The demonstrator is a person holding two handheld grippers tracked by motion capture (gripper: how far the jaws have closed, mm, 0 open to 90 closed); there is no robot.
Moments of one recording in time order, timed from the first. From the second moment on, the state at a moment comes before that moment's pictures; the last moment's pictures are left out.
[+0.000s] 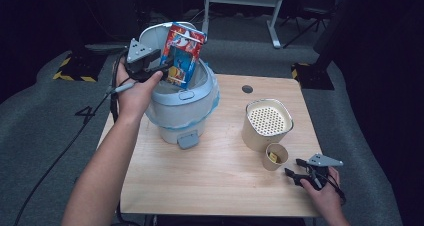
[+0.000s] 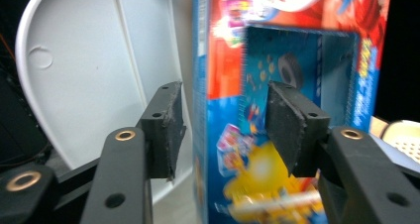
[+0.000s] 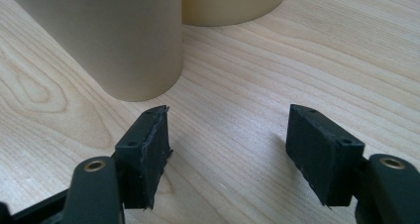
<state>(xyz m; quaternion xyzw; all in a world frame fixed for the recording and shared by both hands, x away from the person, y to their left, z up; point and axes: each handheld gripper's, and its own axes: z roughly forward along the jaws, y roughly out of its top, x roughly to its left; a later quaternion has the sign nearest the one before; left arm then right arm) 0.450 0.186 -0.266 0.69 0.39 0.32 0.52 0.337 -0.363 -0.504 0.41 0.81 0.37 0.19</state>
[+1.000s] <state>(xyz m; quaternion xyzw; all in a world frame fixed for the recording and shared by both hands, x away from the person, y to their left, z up) 0.458 0.192 -0.272 0.69 0.41 0.33 0.50 0.337 -0.363 -0.504 0.41 0.81 0.37 0.19</state>
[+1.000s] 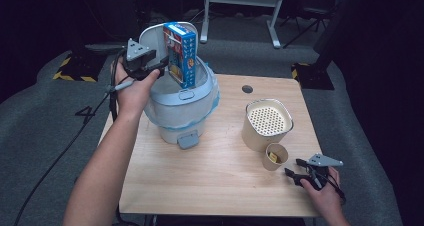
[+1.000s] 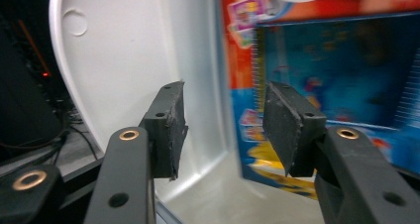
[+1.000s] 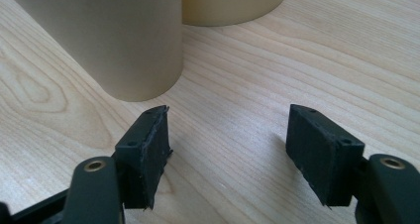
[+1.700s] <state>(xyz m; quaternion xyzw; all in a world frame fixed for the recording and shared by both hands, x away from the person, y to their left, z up) 0.423 0.152 -0.284 0.77 0.35 0.30 0.45 0.337 -0.363 -0.504 0.41 0.81 0.37 0.19</state>
